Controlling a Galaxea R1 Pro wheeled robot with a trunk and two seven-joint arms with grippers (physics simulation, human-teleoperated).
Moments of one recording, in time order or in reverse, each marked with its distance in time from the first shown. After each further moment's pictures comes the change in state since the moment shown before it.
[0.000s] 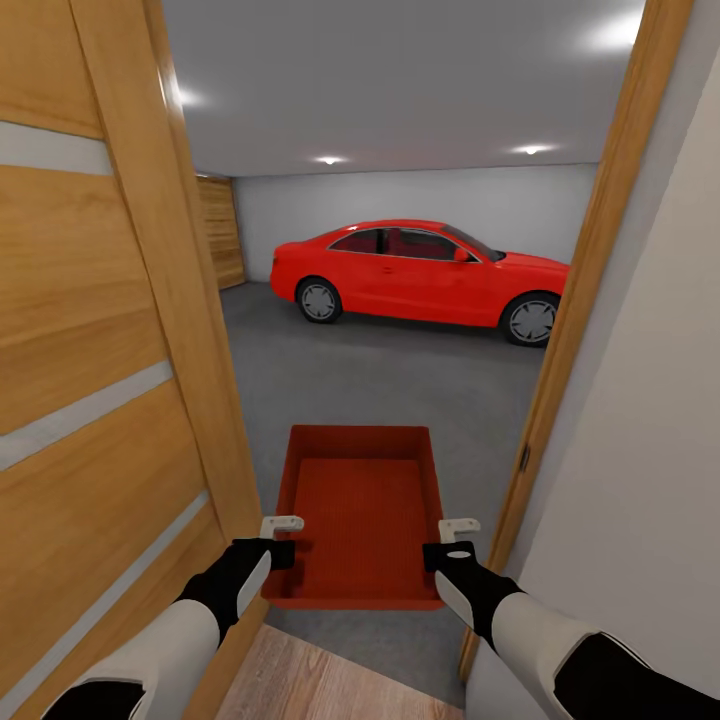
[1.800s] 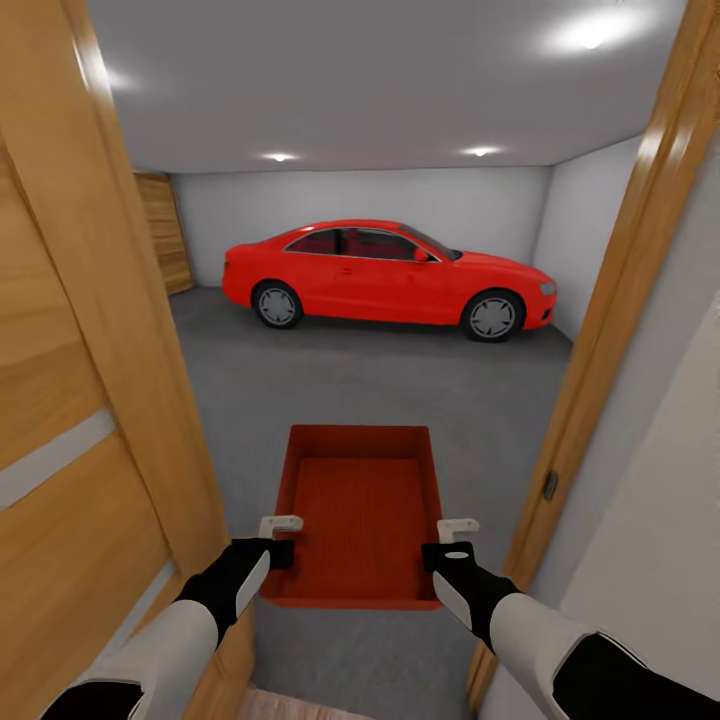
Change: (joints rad) left arm 0.001 0.005 -0.011 -0.003 0.011 -0.001 0.001; right arm 0.001 0.005 0.029 -0.002 -0.030 -0.002 -0.021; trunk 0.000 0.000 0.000
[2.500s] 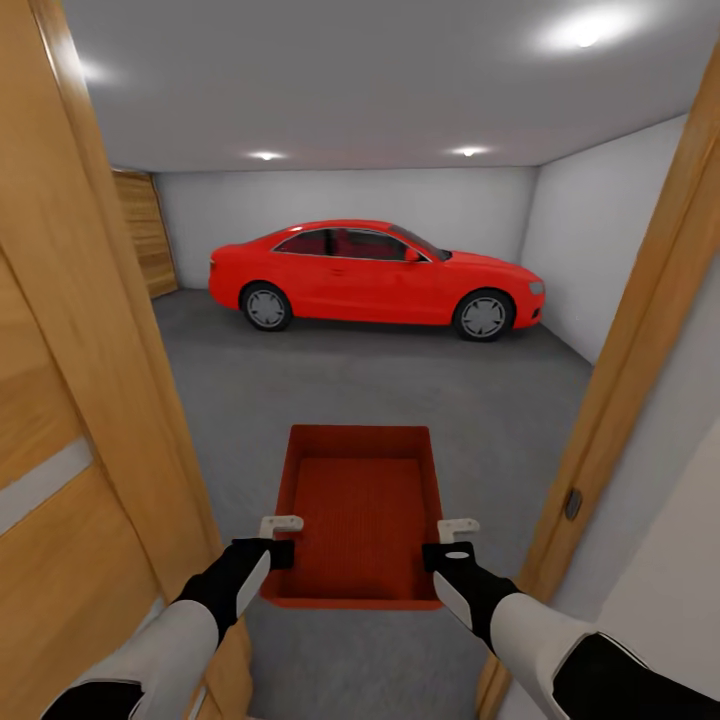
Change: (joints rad) left arm 0.000 -0.001 0.002 -0.001 -0.004 0.001 0.000; right arm 0.000 -0.001 -0.001 0.000 0.001 0.000 0.002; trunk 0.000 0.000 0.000
